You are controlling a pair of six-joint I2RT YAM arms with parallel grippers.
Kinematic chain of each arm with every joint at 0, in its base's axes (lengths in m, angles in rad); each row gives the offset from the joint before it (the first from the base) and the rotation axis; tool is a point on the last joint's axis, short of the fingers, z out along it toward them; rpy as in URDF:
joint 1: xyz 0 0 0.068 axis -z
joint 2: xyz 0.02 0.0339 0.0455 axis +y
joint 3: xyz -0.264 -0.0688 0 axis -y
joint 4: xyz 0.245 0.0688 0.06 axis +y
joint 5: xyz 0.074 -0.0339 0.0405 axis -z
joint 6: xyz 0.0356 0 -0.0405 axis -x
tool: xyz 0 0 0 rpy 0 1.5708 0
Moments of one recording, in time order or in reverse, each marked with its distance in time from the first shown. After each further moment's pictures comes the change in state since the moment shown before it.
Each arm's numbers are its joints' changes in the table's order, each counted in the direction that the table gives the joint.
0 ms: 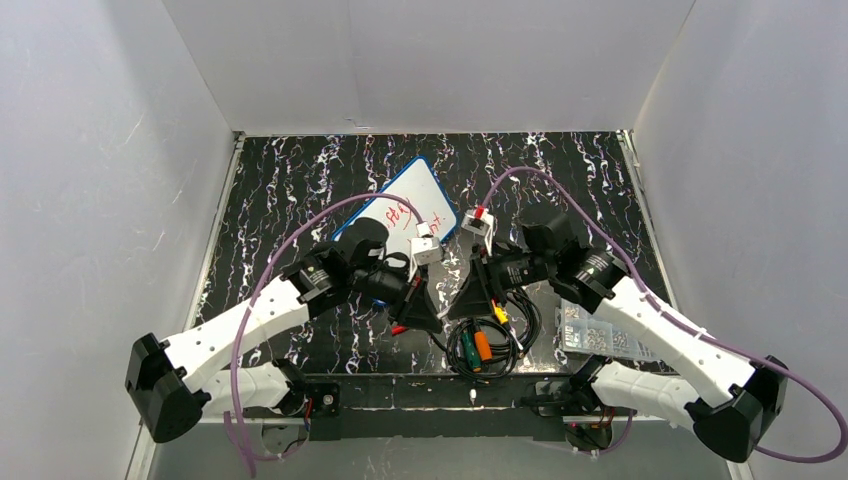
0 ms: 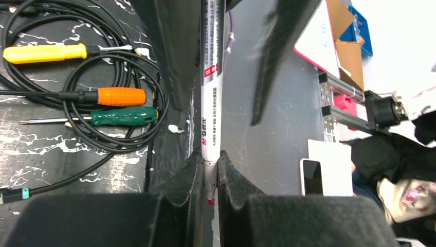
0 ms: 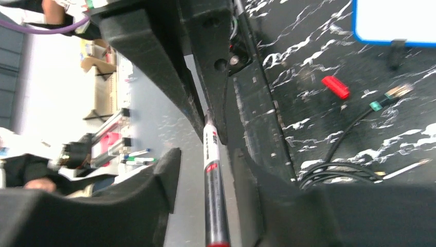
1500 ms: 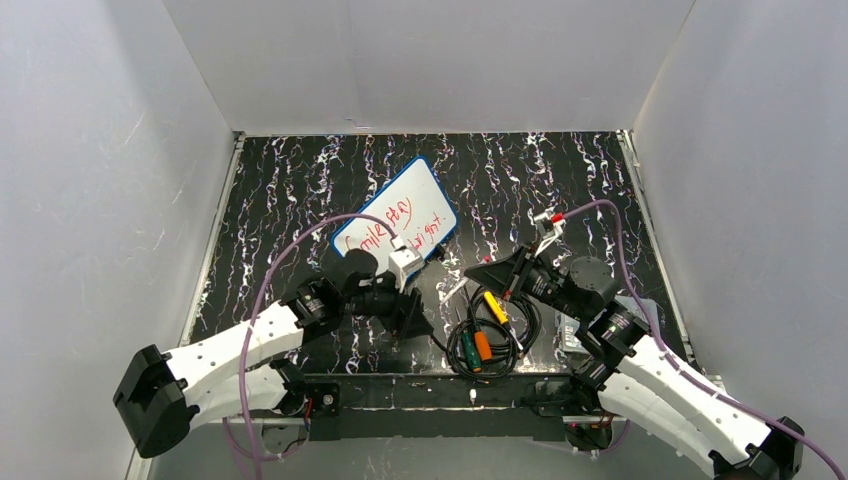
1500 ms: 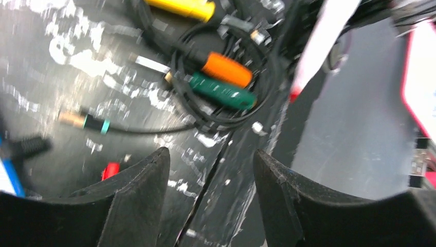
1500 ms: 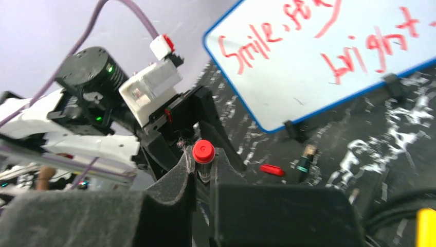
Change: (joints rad) left arm 0.003 -0.127 -0.294 -0.244 -0.383 0.127; right arm 0.029 -0.400 -0.463 -0.607 0.580 -0.462
